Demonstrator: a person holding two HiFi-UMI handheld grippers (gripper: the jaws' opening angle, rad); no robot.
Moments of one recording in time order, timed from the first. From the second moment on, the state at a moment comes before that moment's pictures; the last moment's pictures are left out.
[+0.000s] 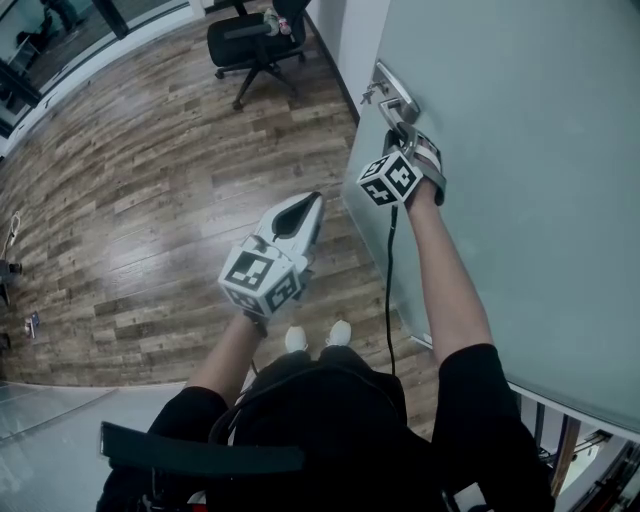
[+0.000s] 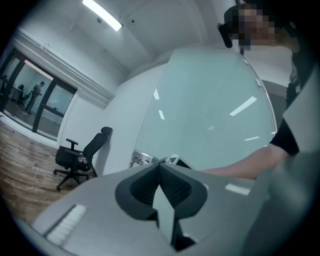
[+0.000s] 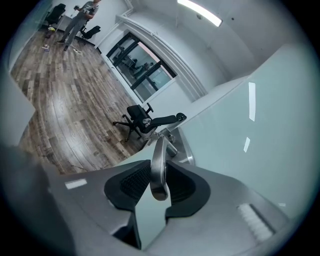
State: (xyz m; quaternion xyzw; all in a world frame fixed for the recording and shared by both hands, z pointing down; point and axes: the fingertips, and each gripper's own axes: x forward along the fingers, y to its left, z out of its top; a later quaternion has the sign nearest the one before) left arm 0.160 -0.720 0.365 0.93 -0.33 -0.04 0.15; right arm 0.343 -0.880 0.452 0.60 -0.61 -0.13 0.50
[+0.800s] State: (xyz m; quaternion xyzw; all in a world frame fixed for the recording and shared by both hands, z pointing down) left arm 0.123 -0.701 0.338 0.93 -0.32 -0.06 0.14; right arm 0.283 -0.684 0.332 0.66 -0.75 0.04 0.07
